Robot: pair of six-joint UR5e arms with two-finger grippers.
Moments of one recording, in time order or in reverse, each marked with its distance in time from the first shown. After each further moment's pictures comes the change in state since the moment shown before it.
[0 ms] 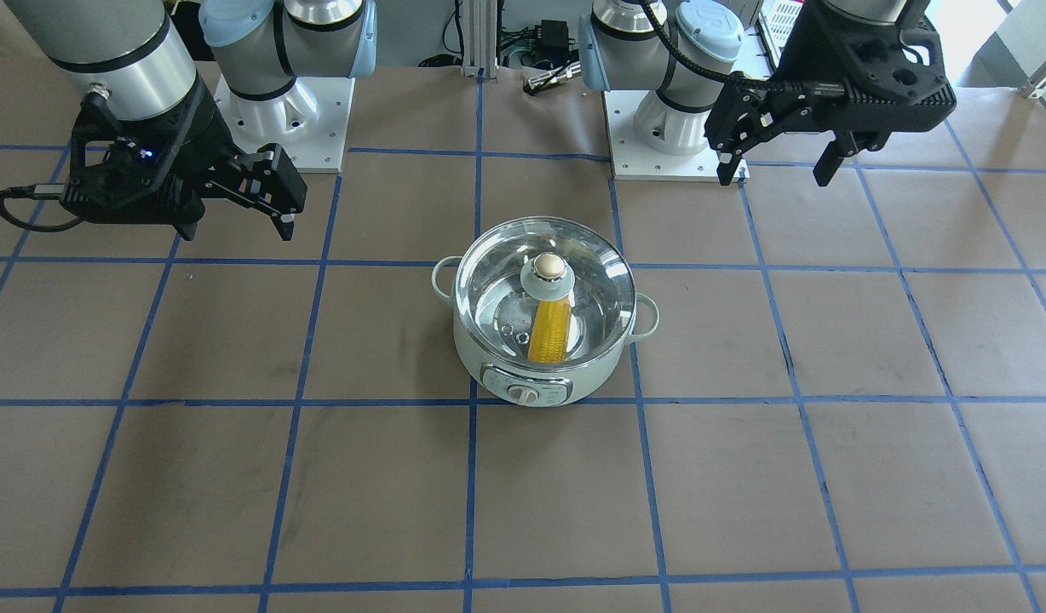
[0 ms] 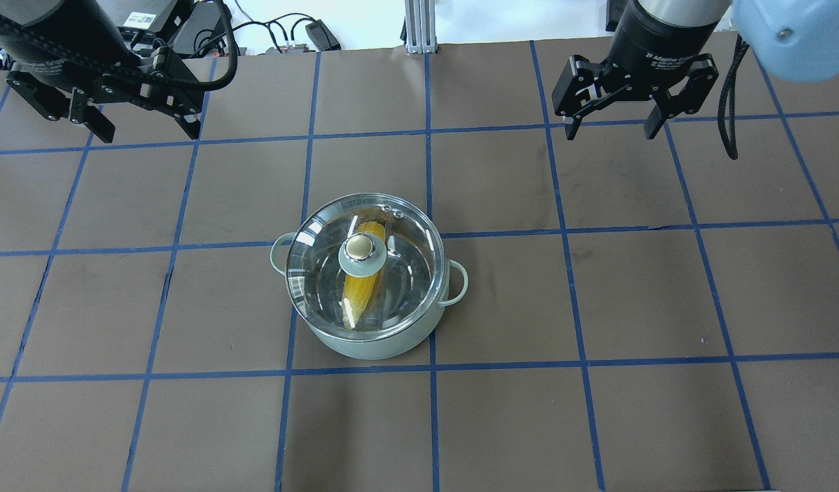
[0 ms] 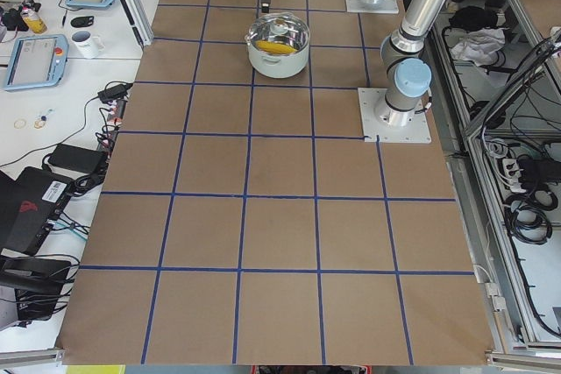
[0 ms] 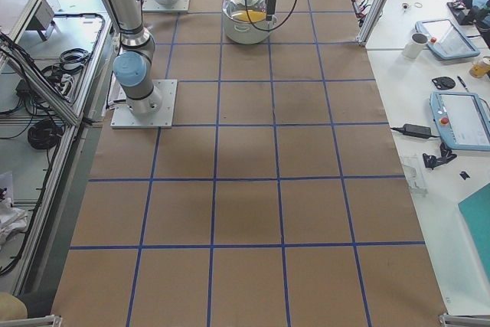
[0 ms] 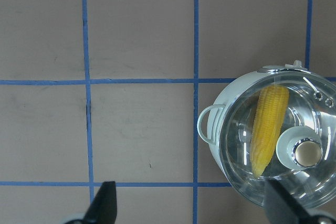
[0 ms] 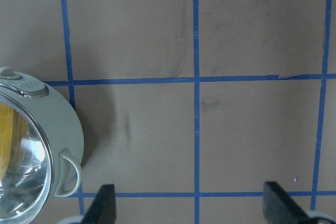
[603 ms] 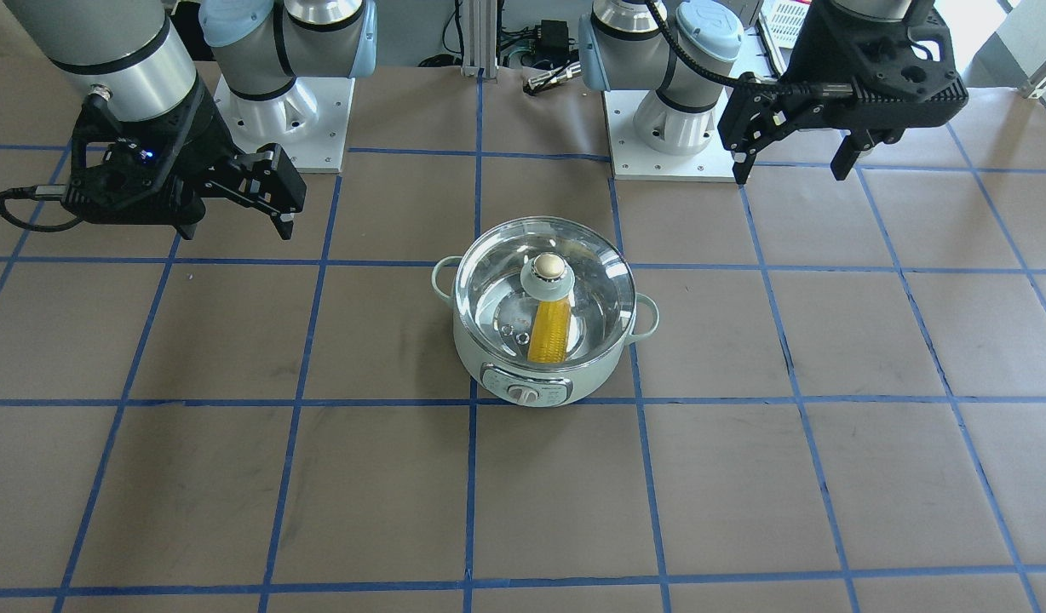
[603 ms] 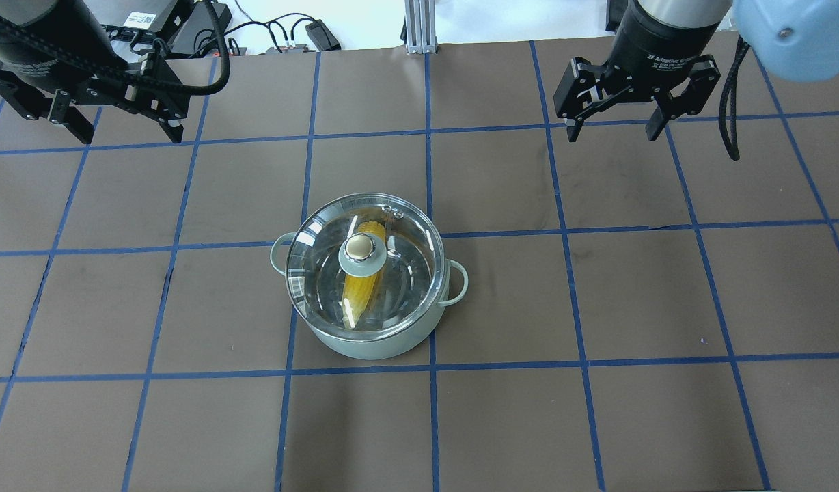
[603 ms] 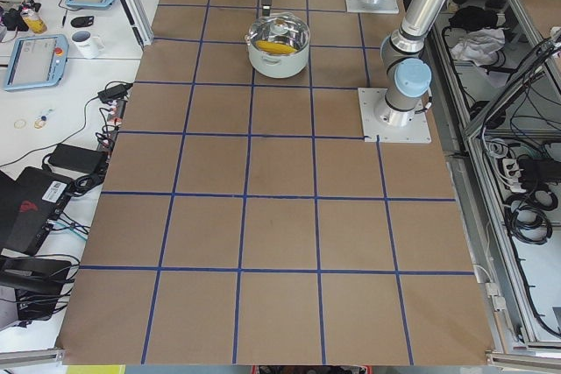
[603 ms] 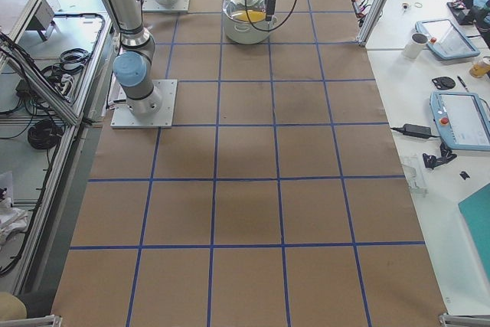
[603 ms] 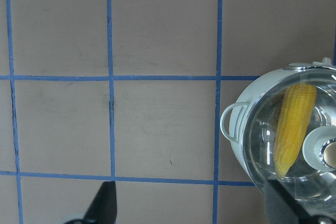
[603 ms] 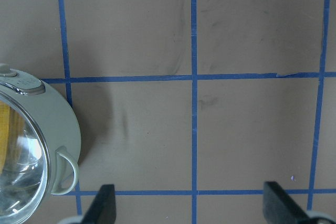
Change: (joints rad) left arm 0.000 0.000 0.001 -0.006 0.072 -0.005; right arm -0.001 0.000 0.000 0.007 -0.007 -0.005
